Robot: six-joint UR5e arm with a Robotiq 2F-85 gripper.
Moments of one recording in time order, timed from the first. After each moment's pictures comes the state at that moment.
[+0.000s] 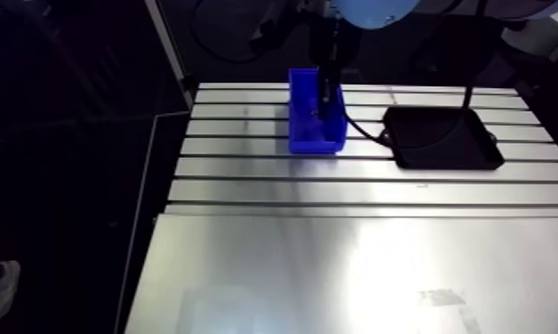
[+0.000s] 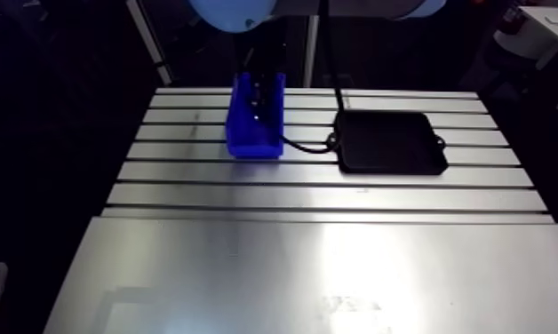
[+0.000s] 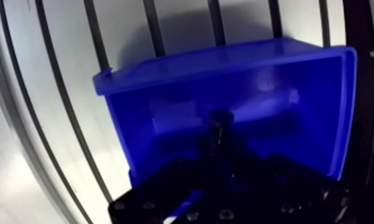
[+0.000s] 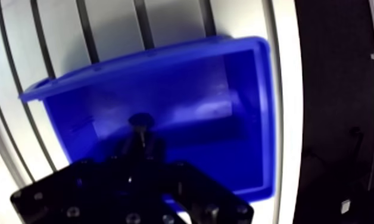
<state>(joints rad) -0.01 -1.05 1.72 -2.19 -1.61 -2.96</state>
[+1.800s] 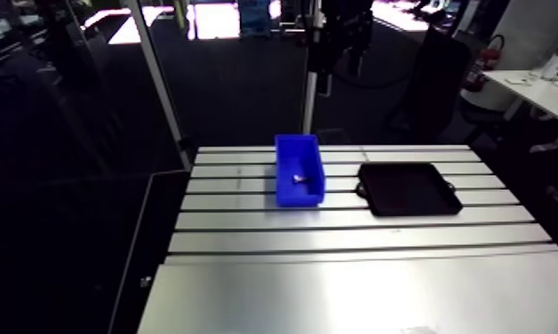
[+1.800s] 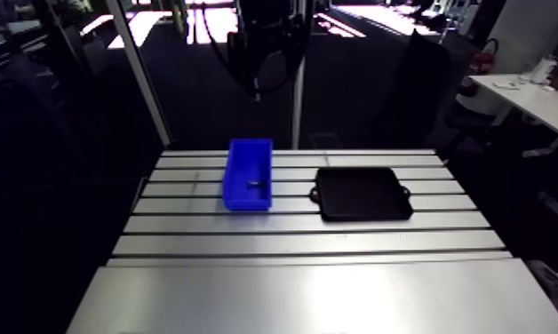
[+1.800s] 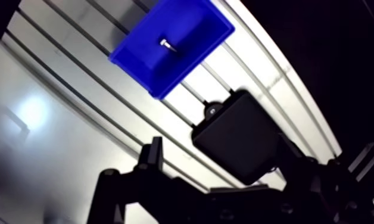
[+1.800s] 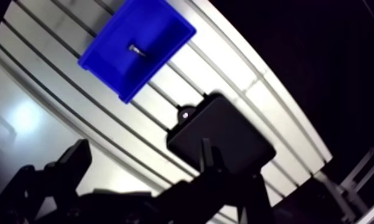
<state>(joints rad) -0.06 -1.29 1.47 -1.73 -1.67 -2.36</state>
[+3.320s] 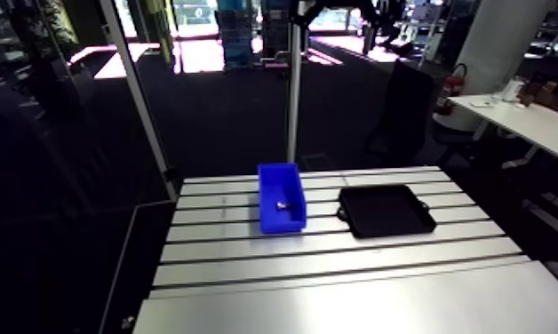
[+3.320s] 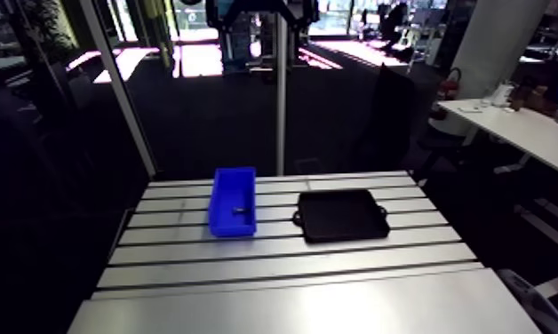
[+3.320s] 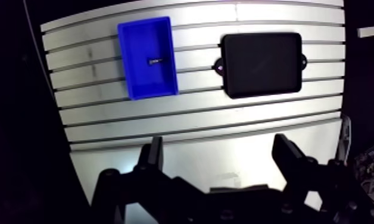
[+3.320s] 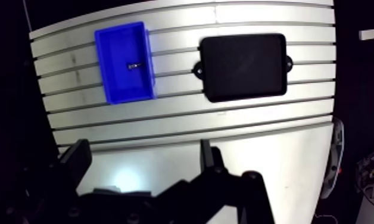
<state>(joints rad) -0.12 -1.39 1.31 -1.51 -1.60 -1.58</state>
